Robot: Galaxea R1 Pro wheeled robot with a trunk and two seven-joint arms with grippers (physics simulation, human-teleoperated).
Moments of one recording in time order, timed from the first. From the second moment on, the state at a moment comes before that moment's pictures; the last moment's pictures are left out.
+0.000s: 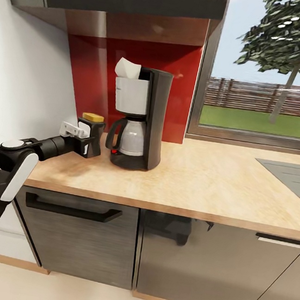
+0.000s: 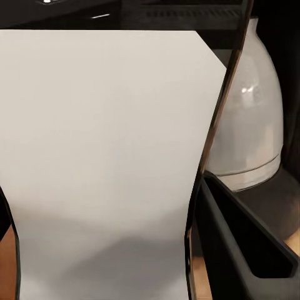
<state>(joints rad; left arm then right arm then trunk) -0.85 0.40 -0.16 -1.55 0.38 0.66 -0.38 -0.13 -0.28 0.66 0.05 -0.06 -0.53 0.23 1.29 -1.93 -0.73</state>
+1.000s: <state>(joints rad) -0.85 0.40 -0.16 -1.55 0.38 0.66 -0.38 -0.13 -0.28 0.66 0.05 -0.06 -0.53 0.23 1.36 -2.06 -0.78</state>
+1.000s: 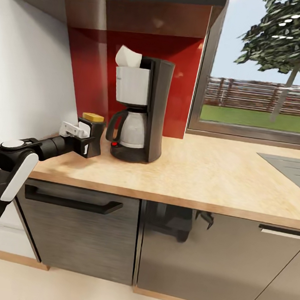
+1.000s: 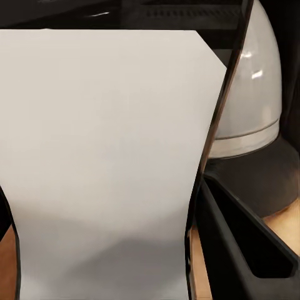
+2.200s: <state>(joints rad) -0.85 0.40 -0.16 -1.55 0.38 0.67 -0.38 -0.13 -0.28 0.66 0.05 -0.06 -0.53 0.23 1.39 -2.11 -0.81</state>
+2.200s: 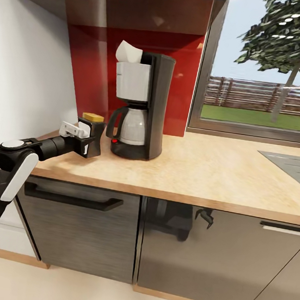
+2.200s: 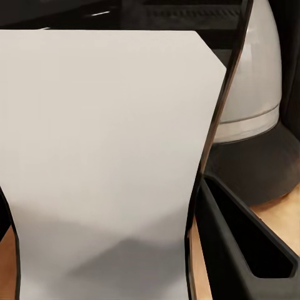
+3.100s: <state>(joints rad) -0.85 0.40 -0.16 -1.55 0.38 0.66 -0.38 -0.13 -0.28 0.66 0.05 -0.06 -0.53 0.23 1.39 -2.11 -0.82</state>
